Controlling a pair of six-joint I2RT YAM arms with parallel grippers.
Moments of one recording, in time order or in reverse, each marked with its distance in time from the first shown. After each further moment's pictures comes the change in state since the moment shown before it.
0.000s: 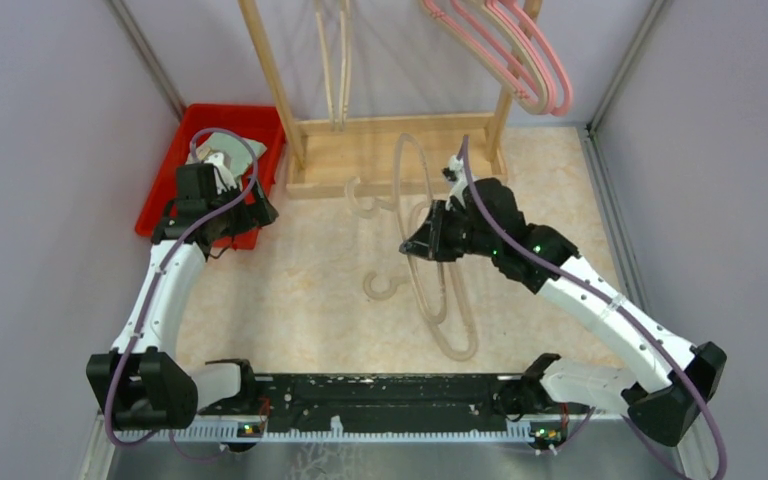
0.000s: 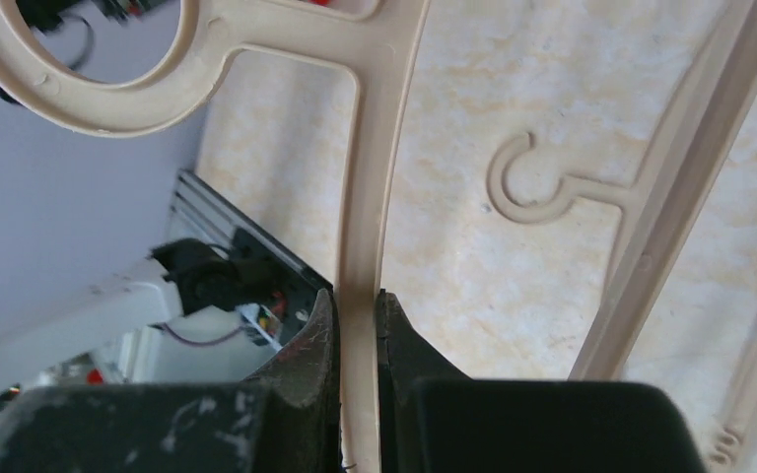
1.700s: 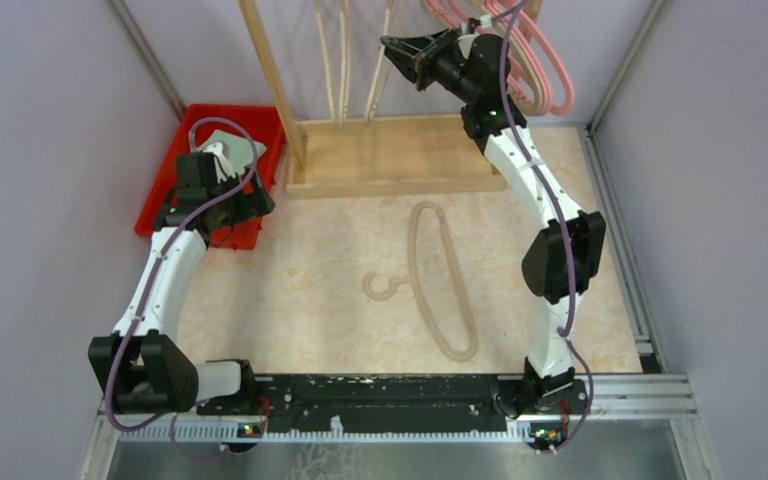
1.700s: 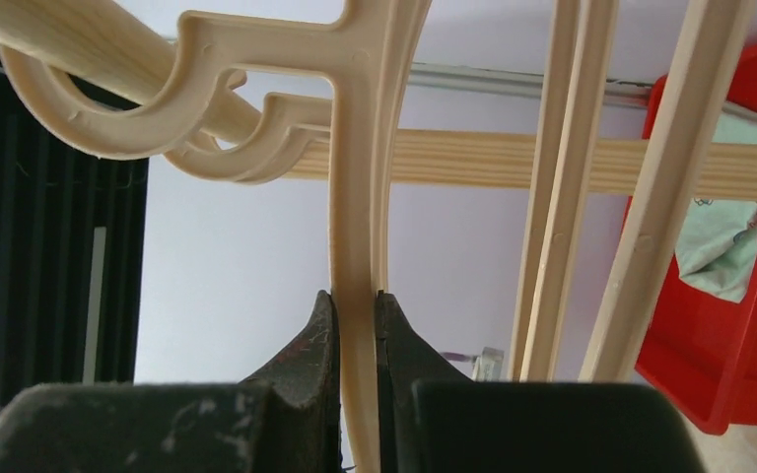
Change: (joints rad) left arm 0.009 0.077 0.073 0.014 -0.036 0.006; right arm -0.413 0.903 0.929 0.713 -0.311 0.904
